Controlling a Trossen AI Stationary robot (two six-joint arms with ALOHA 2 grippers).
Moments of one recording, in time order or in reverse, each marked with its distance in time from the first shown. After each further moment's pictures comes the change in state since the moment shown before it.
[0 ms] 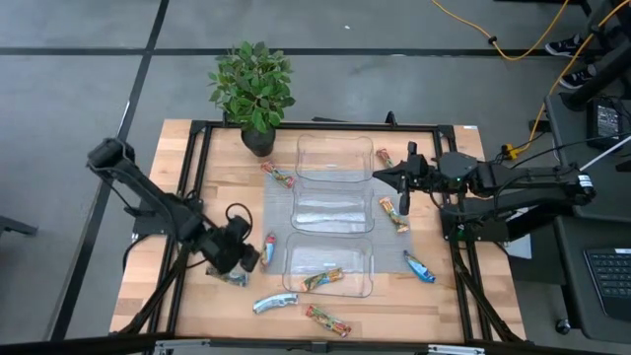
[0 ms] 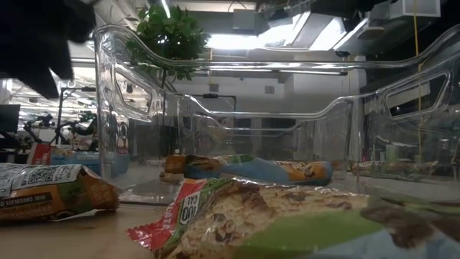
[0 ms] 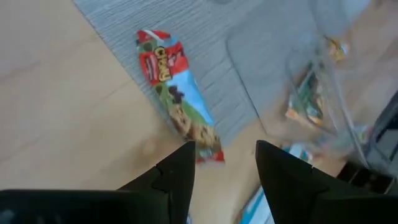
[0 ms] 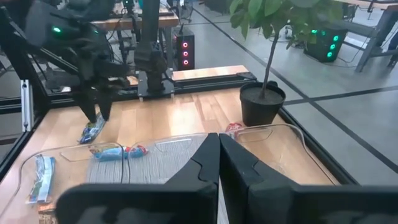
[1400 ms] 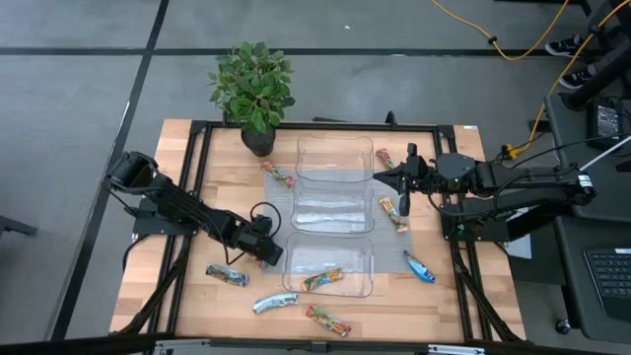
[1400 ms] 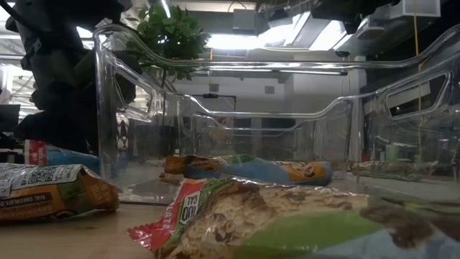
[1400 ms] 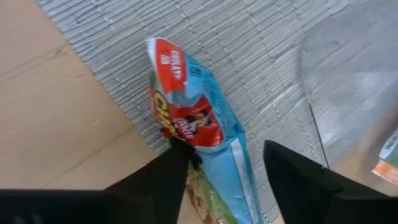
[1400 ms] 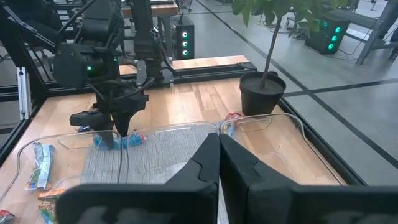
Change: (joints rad) left arm 0.235 0.311 -0.044 0.252 0.207 0.133; right arm 0.000 -0.001 0.000 -0.045 -0.002 0.000
